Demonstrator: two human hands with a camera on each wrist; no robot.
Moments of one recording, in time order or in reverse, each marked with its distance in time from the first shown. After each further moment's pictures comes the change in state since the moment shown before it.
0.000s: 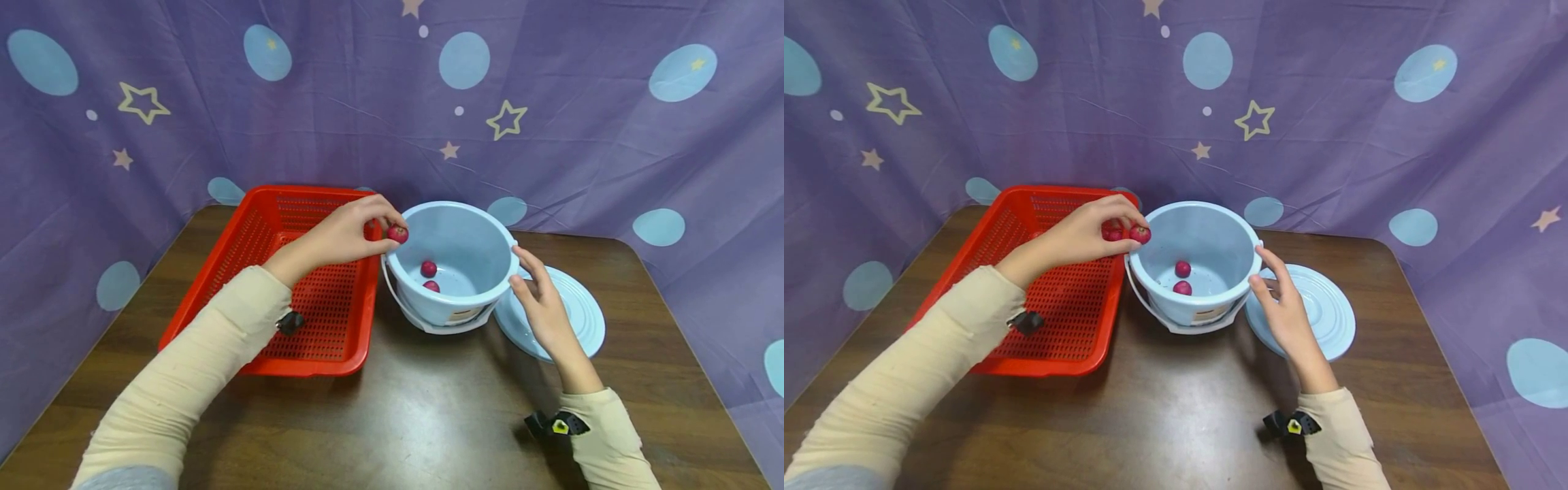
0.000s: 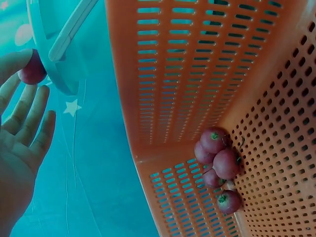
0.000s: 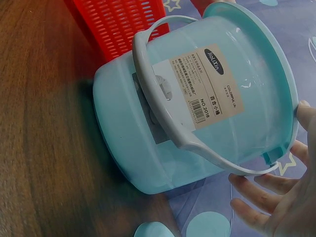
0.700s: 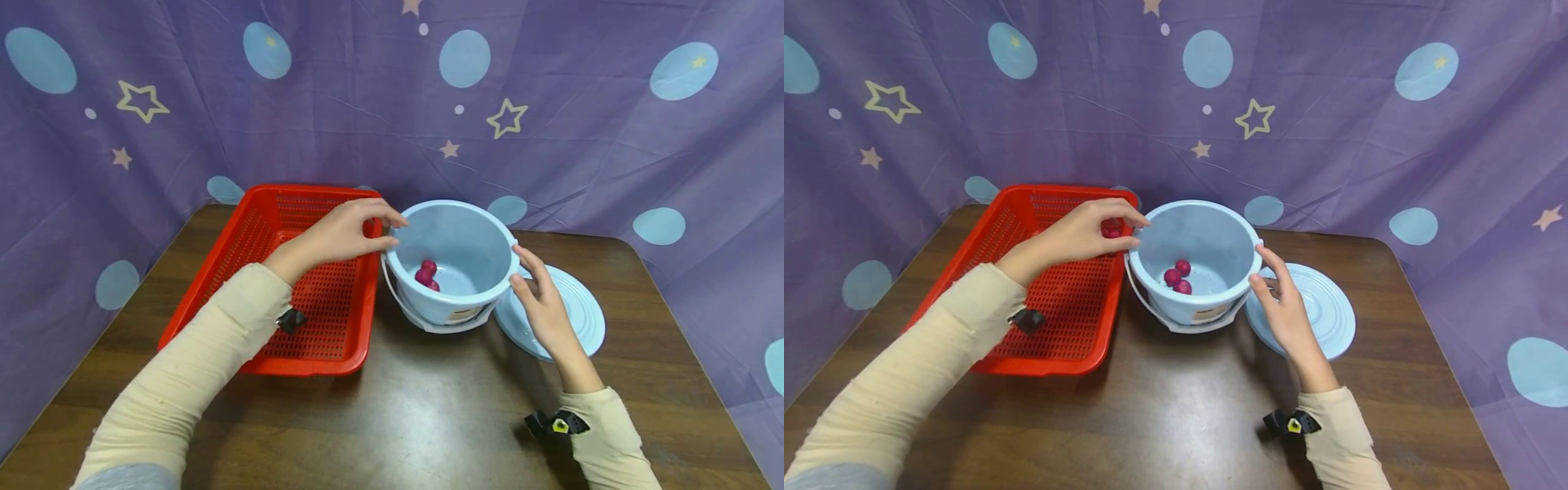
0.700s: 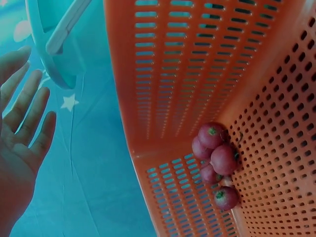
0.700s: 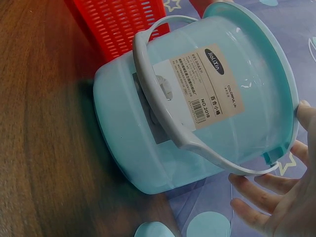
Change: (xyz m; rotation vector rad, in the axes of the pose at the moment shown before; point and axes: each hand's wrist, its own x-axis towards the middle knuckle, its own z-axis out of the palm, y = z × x) left_hand 0.001 -0.004 -0.001 0.021 -0.042 -0.036; right_hand 0.000 0.000 0.000 -0.014 0.001 0.008
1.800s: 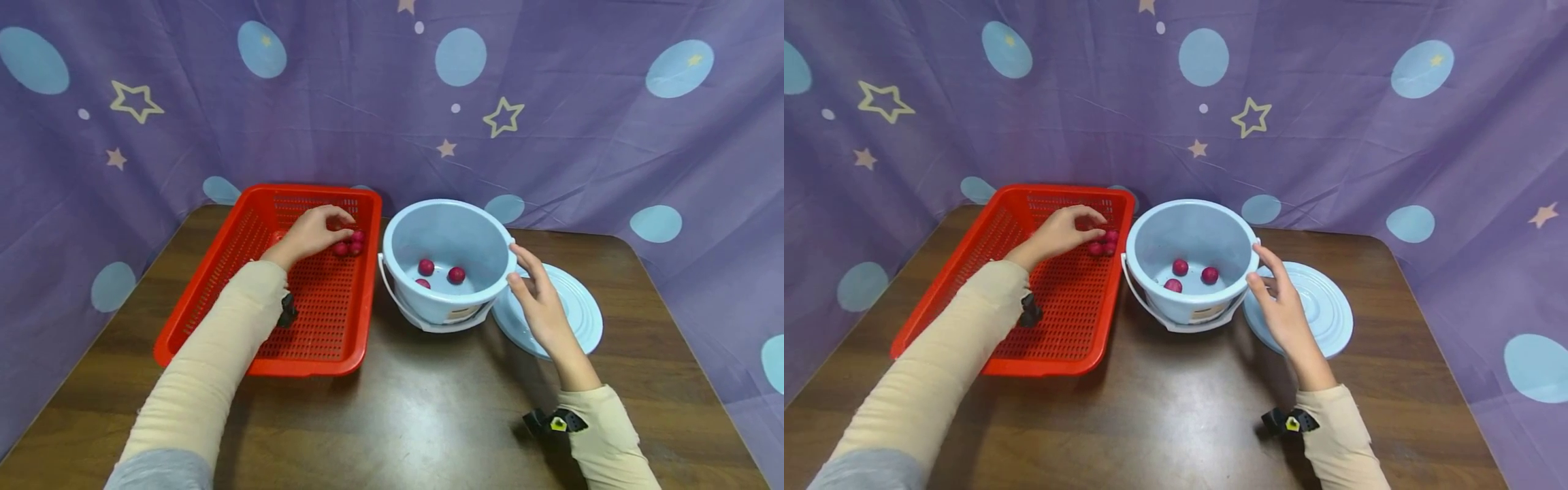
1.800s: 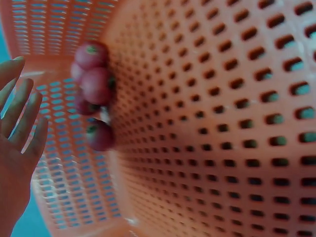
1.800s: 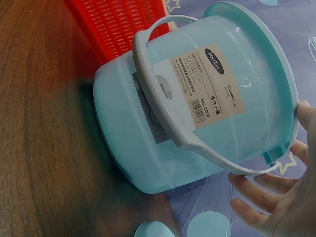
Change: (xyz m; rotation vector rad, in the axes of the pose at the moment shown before) left_hand -0.010 -0.112 0.016 -0.009 0.137 -0.336; right_hand 0.001 0.000 -0.002 0.009 -0.005 0.005
